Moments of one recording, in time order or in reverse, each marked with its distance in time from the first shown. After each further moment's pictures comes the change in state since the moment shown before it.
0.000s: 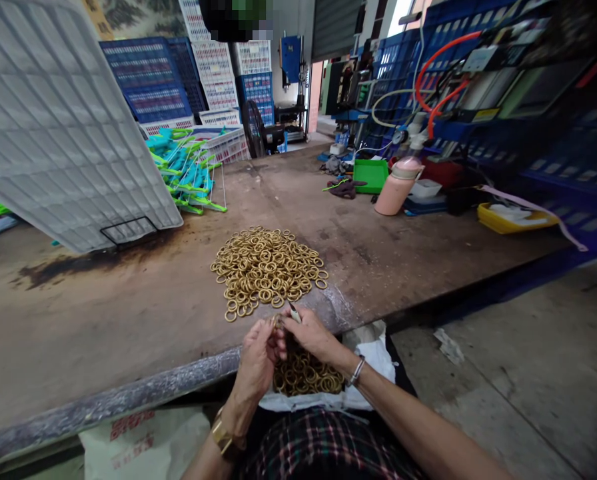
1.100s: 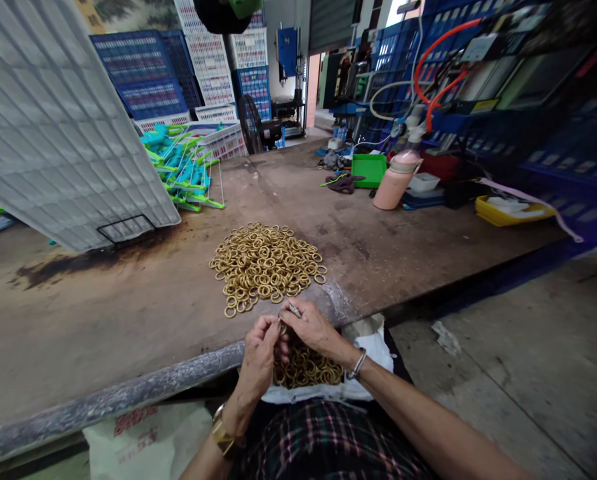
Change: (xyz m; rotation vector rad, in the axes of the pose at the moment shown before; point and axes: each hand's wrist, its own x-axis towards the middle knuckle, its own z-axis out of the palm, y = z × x) left_hand -0.008 -0.001 -0.002 0.359 -0.051 0.054; right_hand -0.003 -0.008 -0.008 -0.339 0.110 -0.130
